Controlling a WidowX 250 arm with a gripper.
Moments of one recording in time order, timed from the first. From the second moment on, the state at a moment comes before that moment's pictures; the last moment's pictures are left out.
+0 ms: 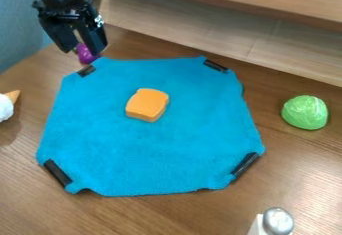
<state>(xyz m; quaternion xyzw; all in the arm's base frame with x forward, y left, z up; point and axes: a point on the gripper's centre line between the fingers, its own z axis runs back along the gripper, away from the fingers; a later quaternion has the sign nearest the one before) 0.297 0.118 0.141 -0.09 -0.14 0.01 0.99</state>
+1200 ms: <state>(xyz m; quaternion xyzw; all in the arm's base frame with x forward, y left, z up) 0.319 -0.067 0.067 -0.11 -0.05 -0.15 0.98</state>
